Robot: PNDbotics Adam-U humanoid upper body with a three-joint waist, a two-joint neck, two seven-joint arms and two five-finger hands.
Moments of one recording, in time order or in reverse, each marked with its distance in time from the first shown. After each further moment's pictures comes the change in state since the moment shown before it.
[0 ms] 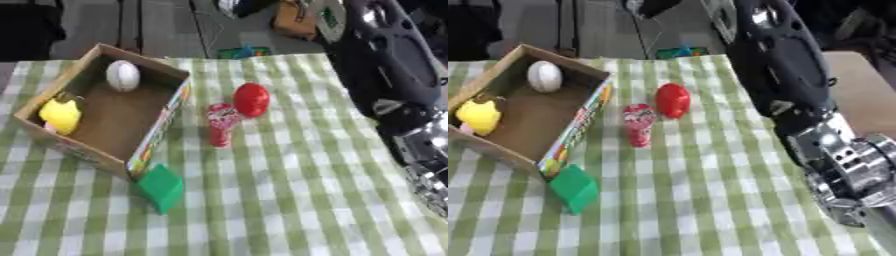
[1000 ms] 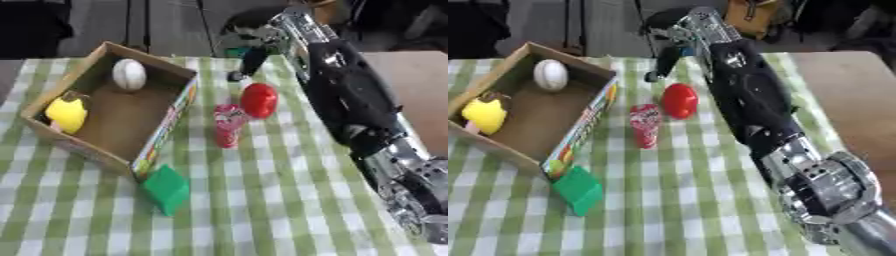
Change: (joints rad) left arm -0.013 -0.008 -0.005 0.000 0.013 0.001 -0.012; right arm 0.029 0.040 -0.079 0.206 0.069 0.042 0.157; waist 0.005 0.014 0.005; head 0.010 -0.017
